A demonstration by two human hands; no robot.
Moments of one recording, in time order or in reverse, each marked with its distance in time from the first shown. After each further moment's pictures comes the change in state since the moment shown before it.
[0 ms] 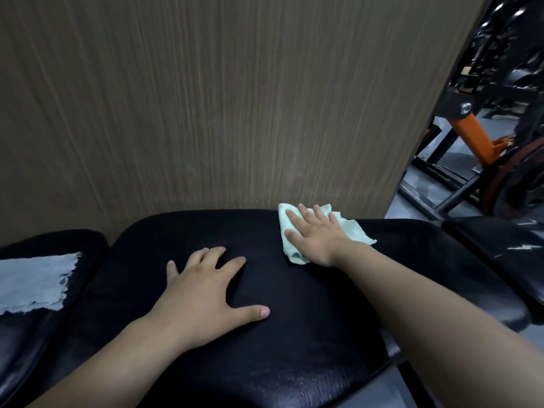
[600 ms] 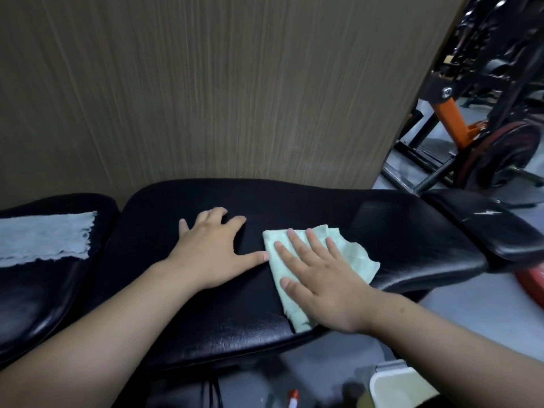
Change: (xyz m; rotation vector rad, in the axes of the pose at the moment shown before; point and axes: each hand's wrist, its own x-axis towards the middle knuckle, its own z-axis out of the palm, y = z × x) left_hand -0.010 -0.011 0.000 -0.054 0.073 0.044; right_hand -0.165 -0.062 0.033 -0.062 -0.035 -0.182
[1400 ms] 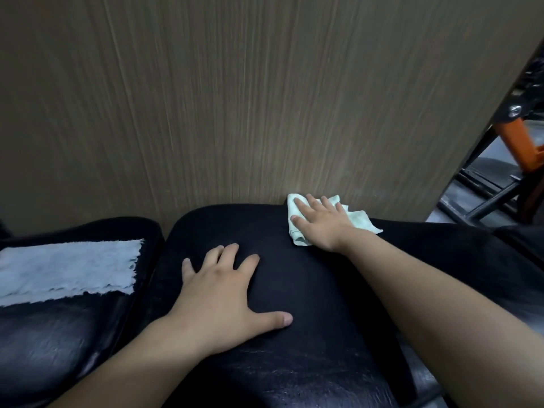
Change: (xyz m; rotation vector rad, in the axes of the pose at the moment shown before) left_hand -0.016 -0.045 -0.009 0.066 -0.045 -0.091; right_hand 0.212 0.024 -0.033 0.021 0.070 0.179
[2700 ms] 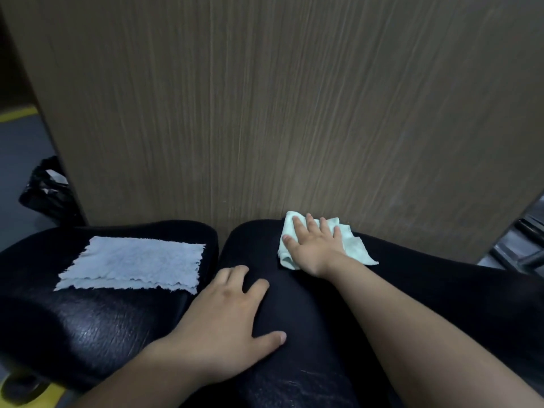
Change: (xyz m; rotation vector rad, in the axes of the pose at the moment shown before) left_hand -0.041 -0.058 -0.011 -0.083 0.162 0.047; right_hand 0.009 -0.114 0.011 0.016 -0.013 -0.037
